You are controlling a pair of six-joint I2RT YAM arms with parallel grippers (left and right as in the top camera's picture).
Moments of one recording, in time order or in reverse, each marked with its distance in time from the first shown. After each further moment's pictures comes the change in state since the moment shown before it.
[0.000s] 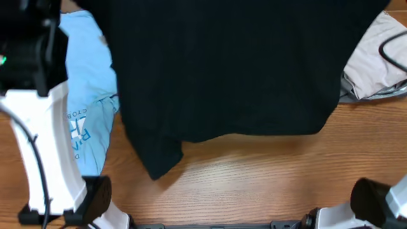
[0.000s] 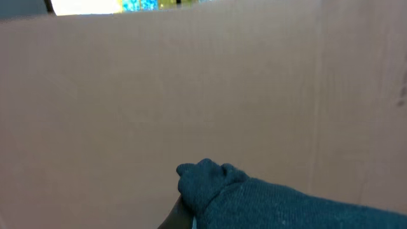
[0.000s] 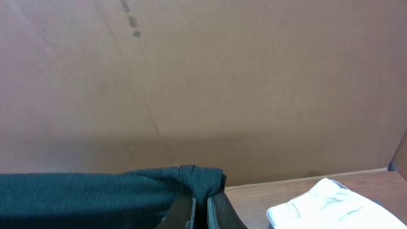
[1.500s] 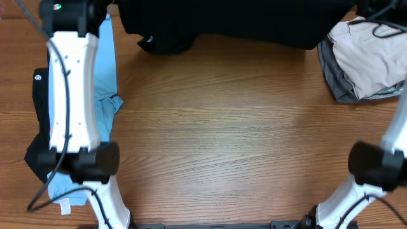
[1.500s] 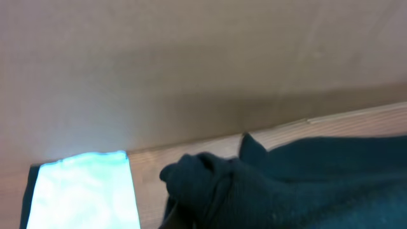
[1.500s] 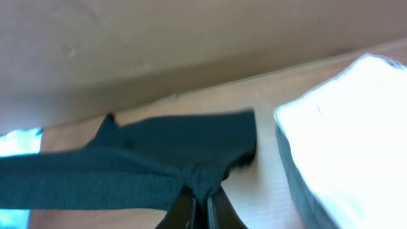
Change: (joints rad) left arm 0.001 0.235 -0.014 -0.438 0.127 -0.016; right arm 0.043 0.240 -0.008 -0.270 0.014 -0.034
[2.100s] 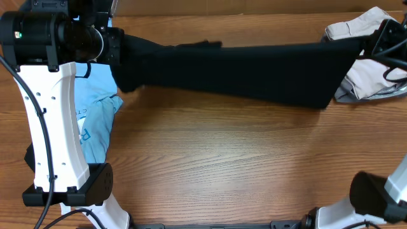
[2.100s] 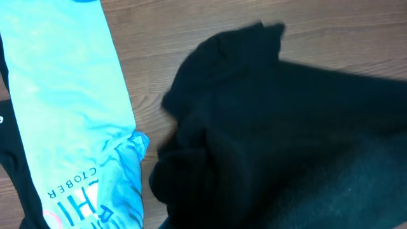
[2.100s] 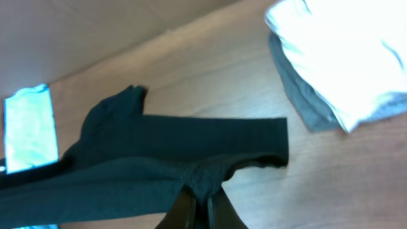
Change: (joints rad) left arm 0.013 -0.156 0.006 -0.649 0.027 0.002; right arm -0.004 -0.220 -0.084 -0.352 0.043 0.043
